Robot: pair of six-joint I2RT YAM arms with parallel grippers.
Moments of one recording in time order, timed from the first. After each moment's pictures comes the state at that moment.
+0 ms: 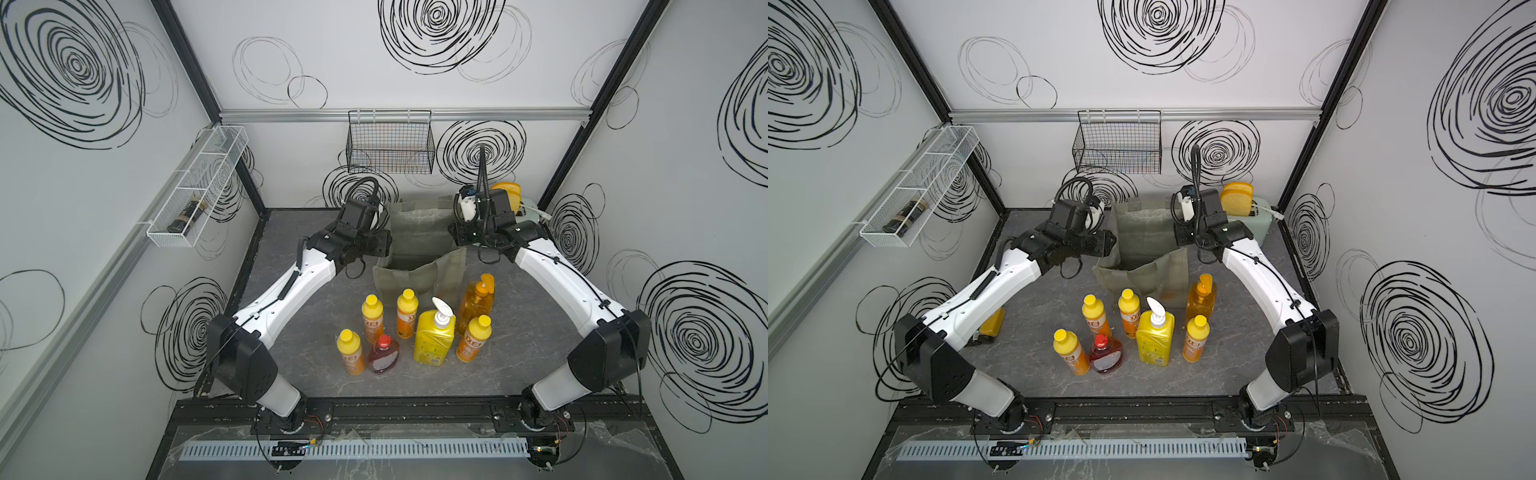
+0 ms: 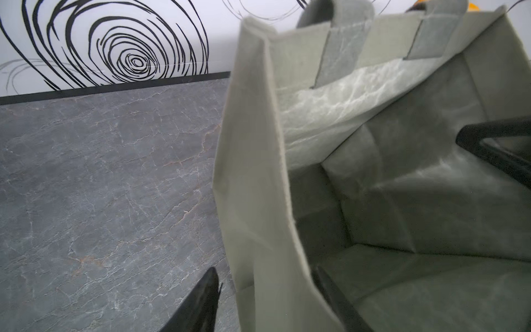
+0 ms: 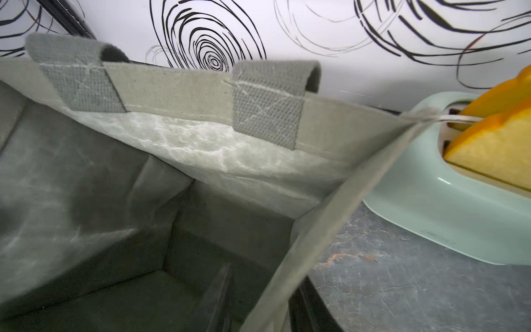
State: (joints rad) left arm -0.49 1.56 1.48 -0.63 0.00 -0.30; right arm 0.41 1.57 1.50 -0.60 -0.06 0.11
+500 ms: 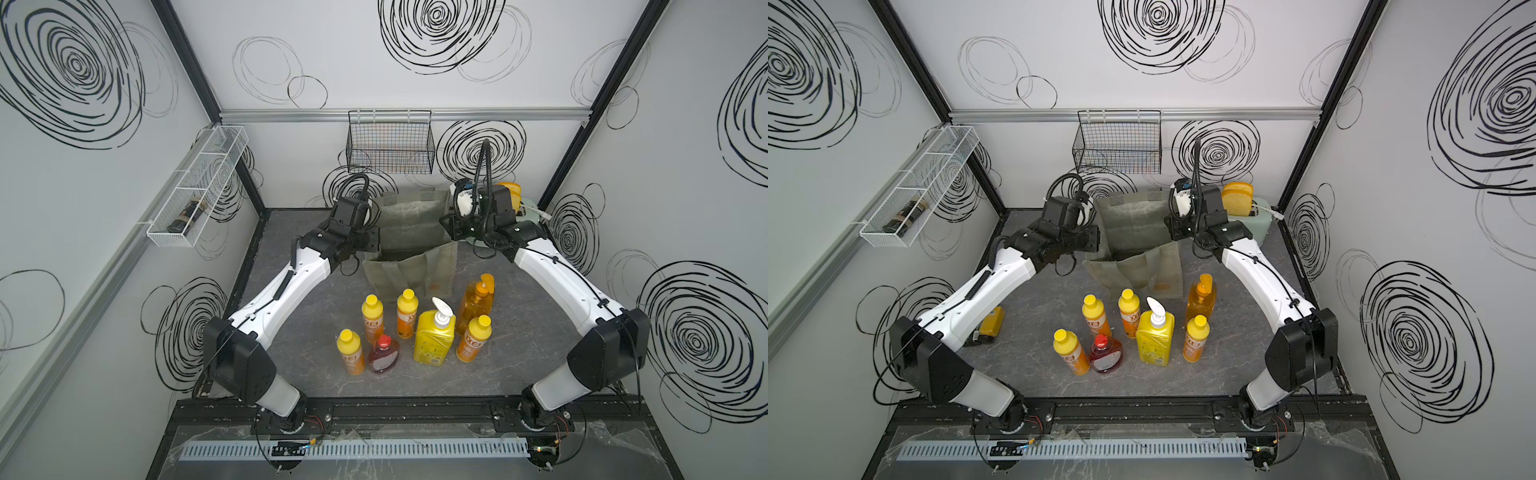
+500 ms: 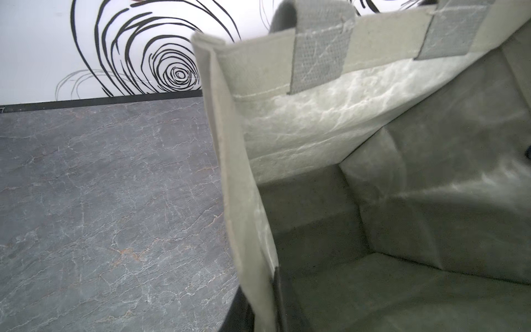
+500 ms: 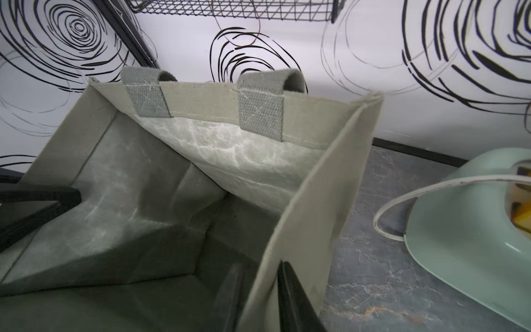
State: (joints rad) left arm -0.43 1.54 1.48 -0.63 -0.07 -0.30; right arm 0.41 1.58 1.51 -0.46 -0.22 0.11
